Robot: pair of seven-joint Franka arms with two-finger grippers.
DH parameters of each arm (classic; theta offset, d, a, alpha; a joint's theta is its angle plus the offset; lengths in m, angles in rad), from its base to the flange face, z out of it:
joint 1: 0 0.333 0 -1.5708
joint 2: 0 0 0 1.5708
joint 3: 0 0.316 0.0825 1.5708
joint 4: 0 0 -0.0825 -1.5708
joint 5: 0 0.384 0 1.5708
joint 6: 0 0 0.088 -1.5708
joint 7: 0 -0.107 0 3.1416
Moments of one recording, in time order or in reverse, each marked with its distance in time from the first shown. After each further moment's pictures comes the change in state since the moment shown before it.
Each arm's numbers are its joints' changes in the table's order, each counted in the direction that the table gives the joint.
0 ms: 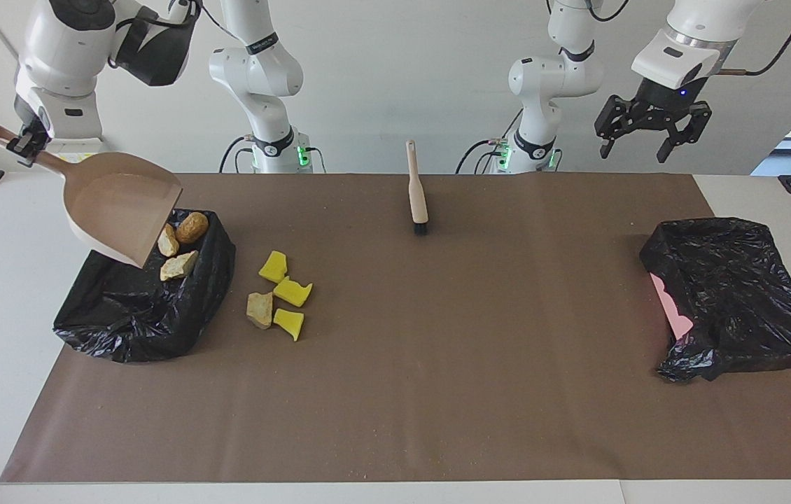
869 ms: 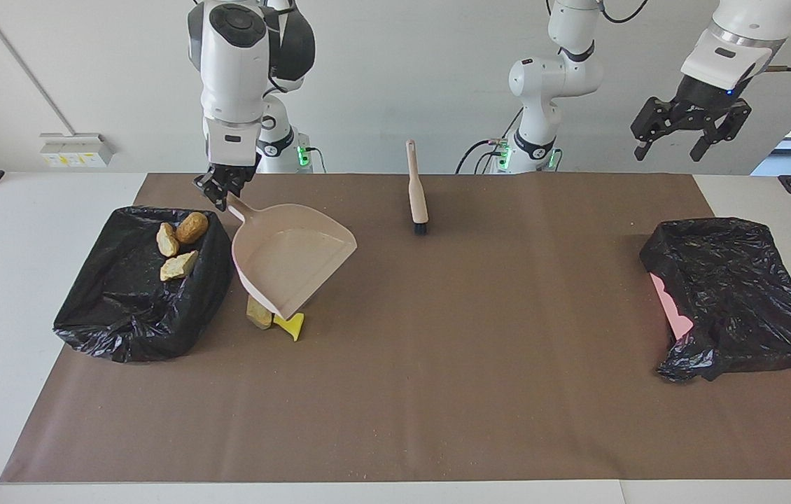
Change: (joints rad) left arm 0.044 0.000 0.058 0.010 -0.001 -0.007 -0.006; right arm 0.296 0.102 0.118 0.005 0.399 -0.027 -0.808
